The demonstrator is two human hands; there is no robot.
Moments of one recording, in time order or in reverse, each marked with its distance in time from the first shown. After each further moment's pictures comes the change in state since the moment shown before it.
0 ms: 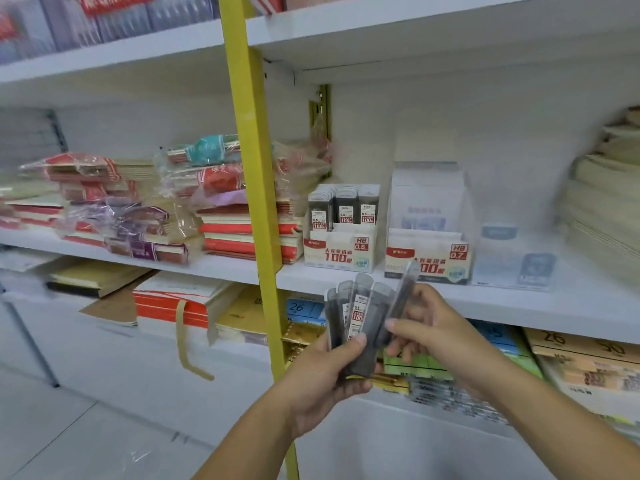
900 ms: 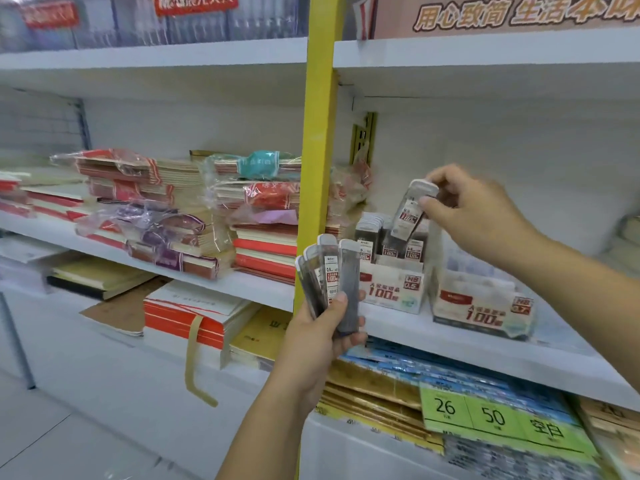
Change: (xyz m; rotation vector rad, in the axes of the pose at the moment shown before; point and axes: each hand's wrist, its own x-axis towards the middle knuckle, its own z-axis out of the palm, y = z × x) left_hand 0.016 0.070 -0.042 -0.064 0.177 0.393; right_hand 0.111 -0.149 -0.001 -0.832 0.341 -0.550
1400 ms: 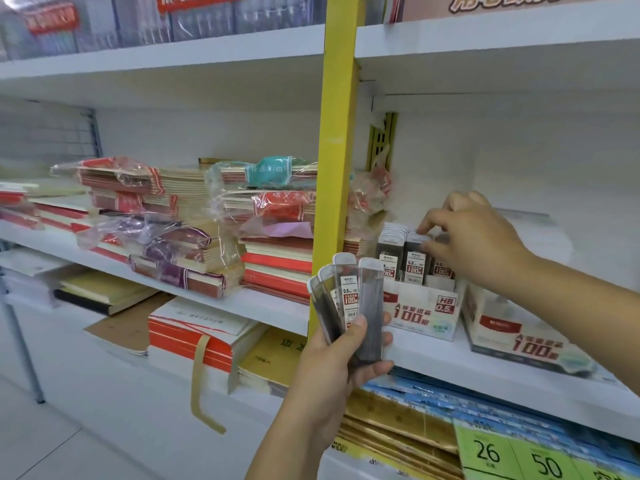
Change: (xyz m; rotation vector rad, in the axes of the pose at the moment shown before) left_hand 0.022 -0.009 -0.012 -0.078 -0.059 -0.037; right_hand 0.025 0.031 0.052 -0.520 -0.100 -0.103
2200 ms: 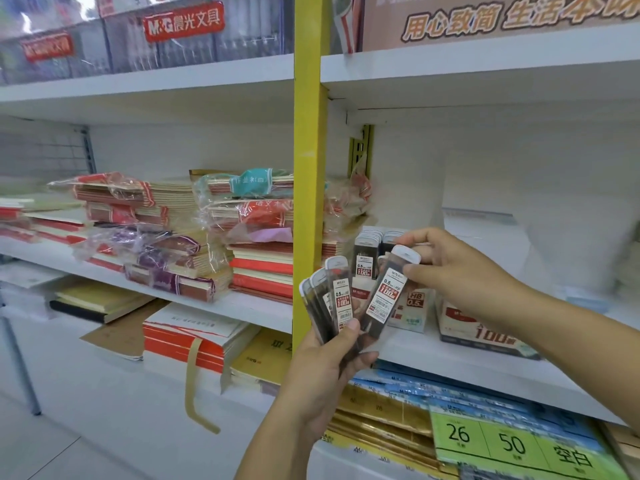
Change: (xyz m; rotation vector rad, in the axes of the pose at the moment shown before) left_hand -0.015 0.000 0.019 0.020 0.006 -0.010; right_hand -0.062 -0.026 -0.039 1.080 -0.318 0.296
